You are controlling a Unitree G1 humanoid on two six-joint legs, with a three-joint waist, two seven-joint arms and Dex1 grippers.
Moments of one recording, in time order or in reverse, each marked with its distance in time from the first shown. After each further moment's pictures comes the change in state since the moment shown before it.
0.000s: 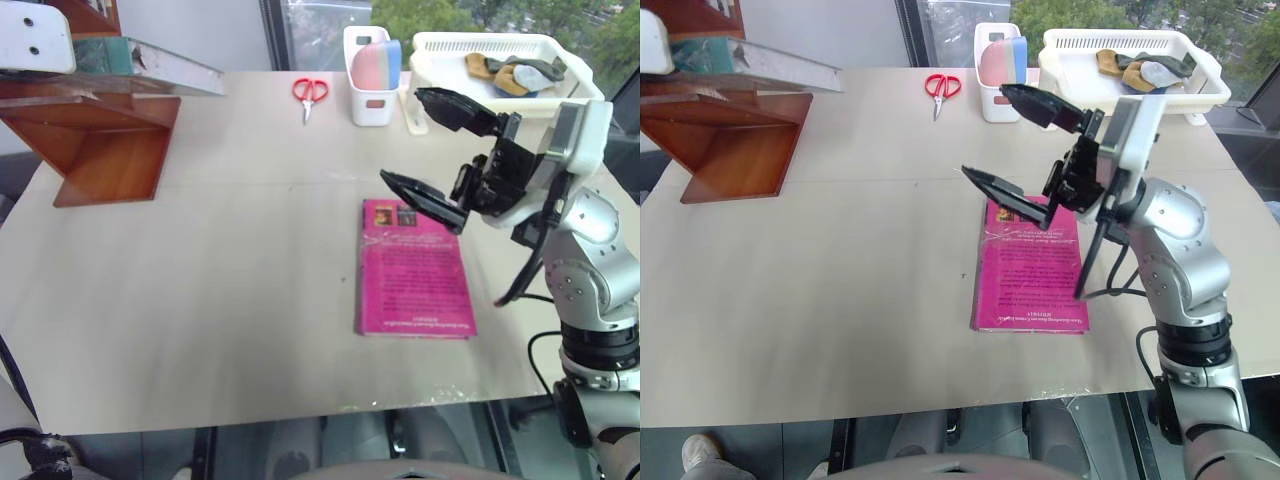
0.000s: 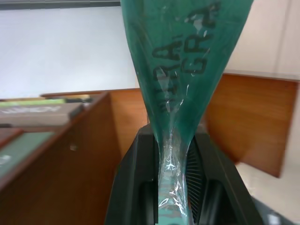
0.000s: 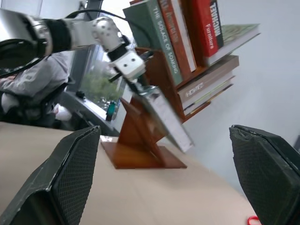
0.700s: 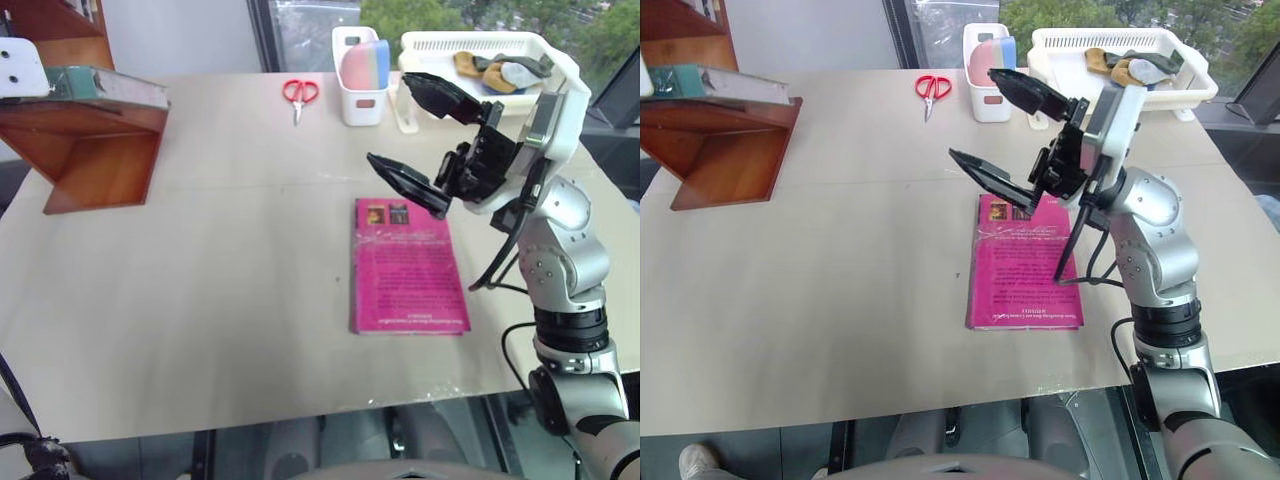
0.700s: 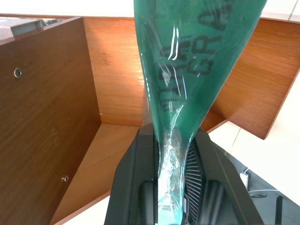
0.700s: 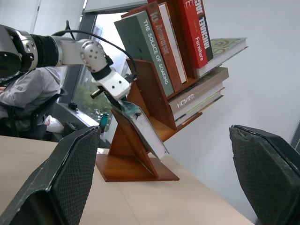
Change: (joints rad) left arm 0.069 0.034 0.000 0.089 0.158 0.111 0.190; right arm -0.055 0.090 0.014 0.100 -0.047 -0.086 0.056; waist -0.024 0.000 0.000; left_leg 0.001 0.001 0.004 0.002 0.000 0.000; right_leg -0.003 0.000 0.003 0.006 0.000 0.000
